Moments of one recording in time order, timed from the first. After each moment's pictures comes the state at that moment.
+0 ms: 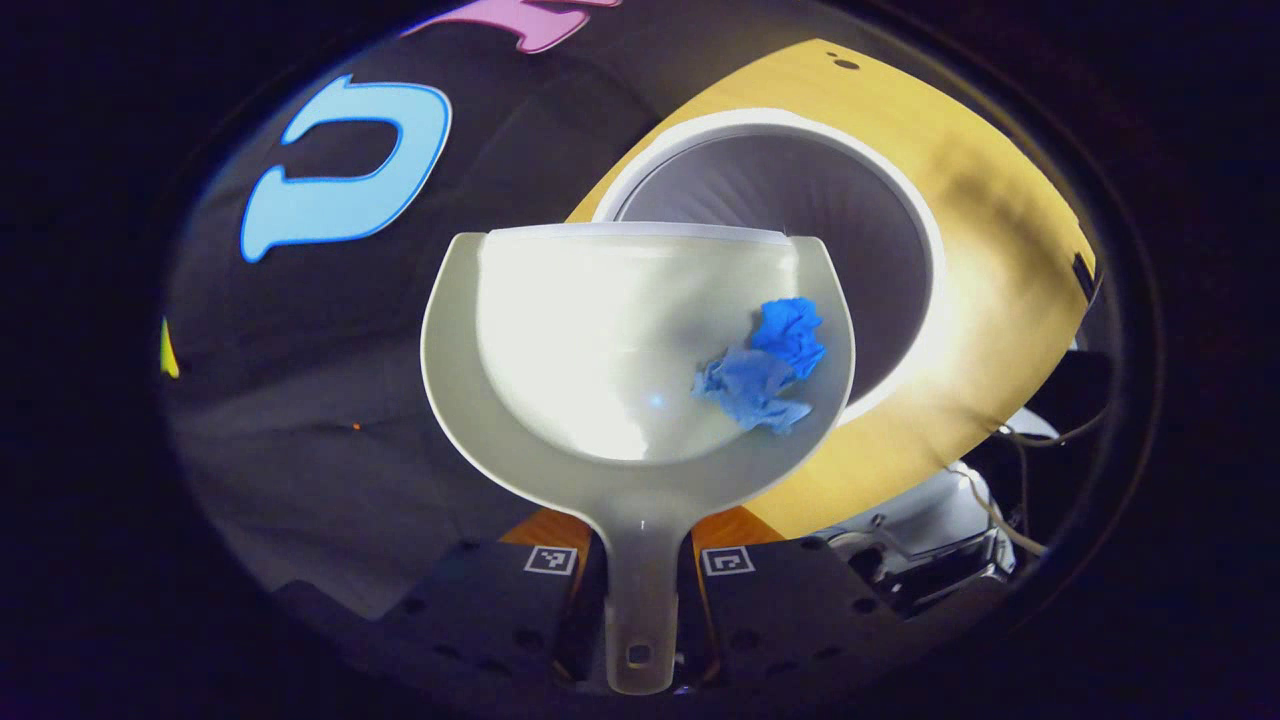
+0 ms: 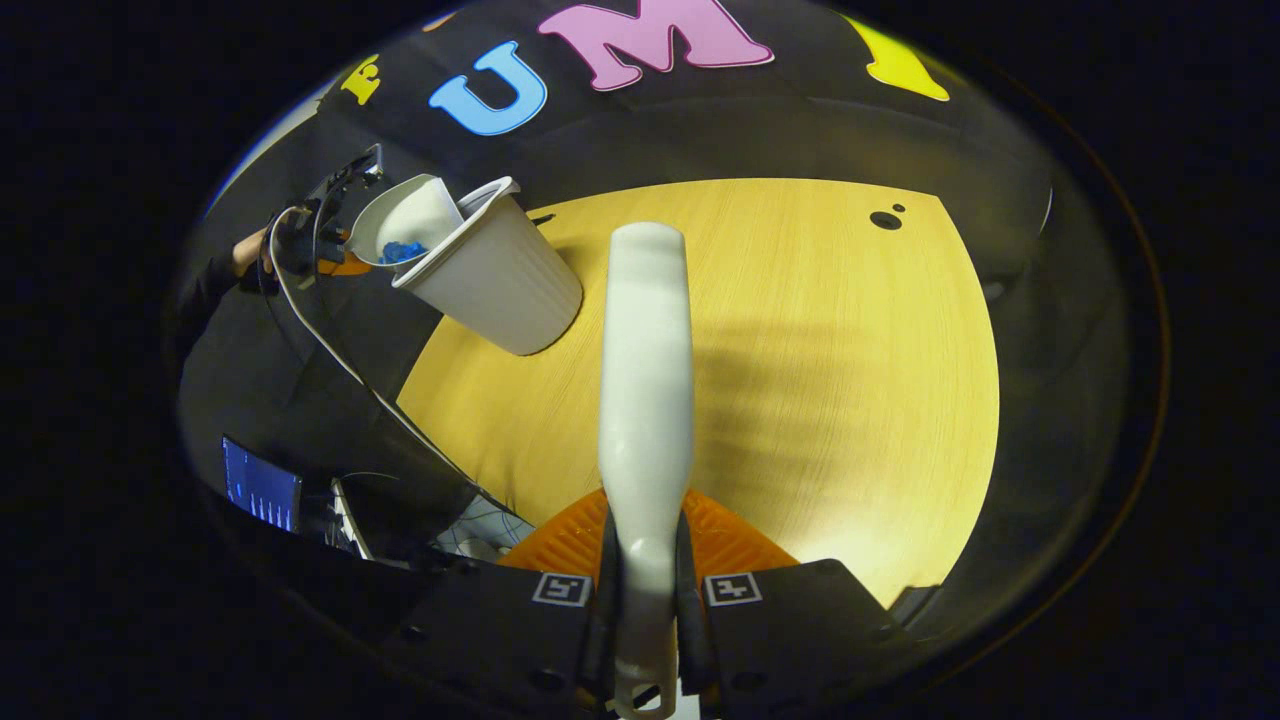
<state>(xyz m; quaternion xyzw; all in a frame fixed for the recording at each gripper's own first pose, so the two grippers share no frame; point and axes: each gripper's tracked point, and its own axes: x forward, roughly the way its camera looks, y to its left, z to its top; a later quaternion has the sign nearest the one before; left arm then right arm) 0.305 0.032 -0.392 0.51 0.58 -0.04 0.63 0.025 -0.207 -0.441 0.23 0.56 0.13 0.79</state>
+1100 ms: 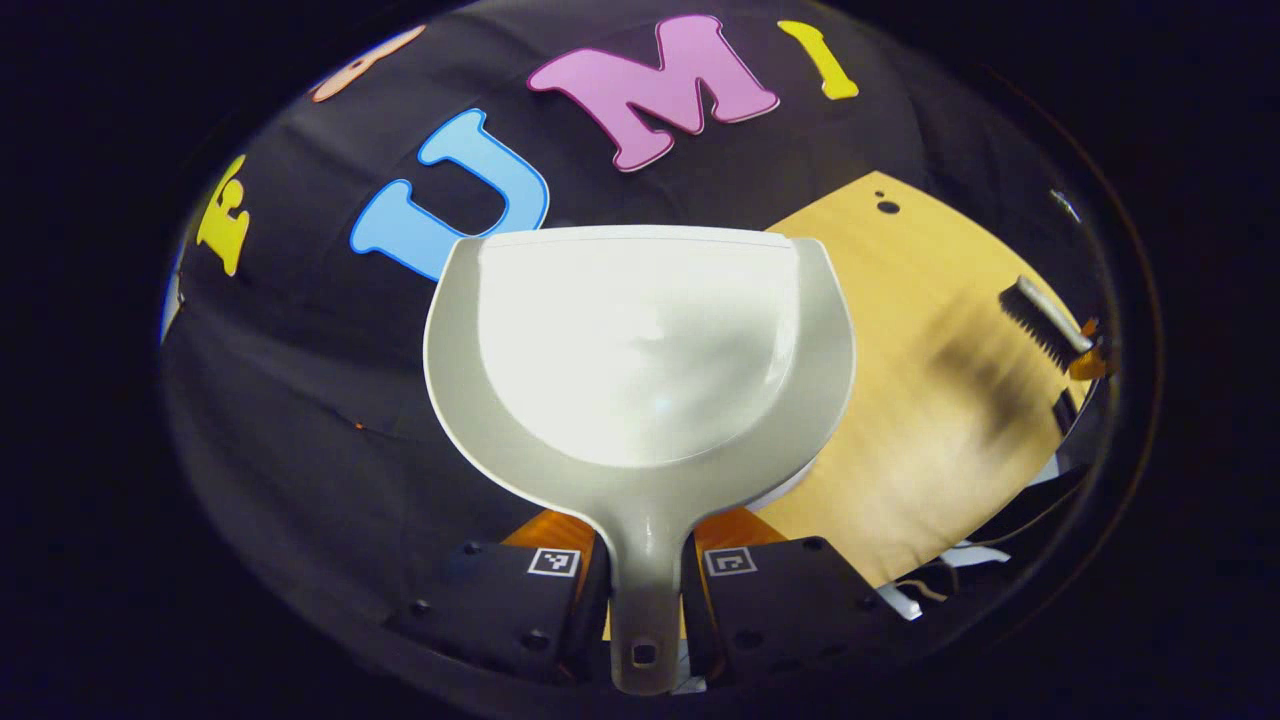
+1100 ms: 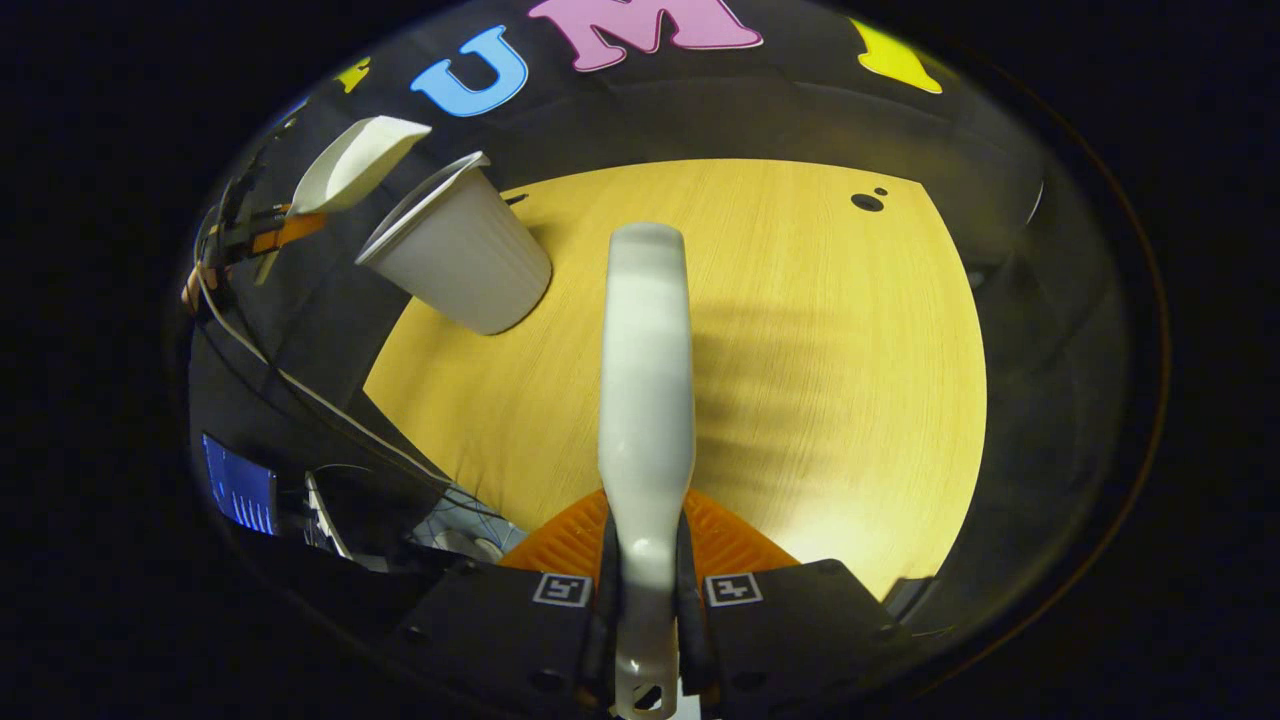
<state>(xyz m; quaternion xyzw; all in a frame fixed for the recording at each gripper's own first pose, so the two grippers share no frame) 0.316 -0.092 -0.418 0.31 0.43 -0.08 0.84 0.012 -0.220 -0.468 0.17 0.59 0.09 0.78</state>
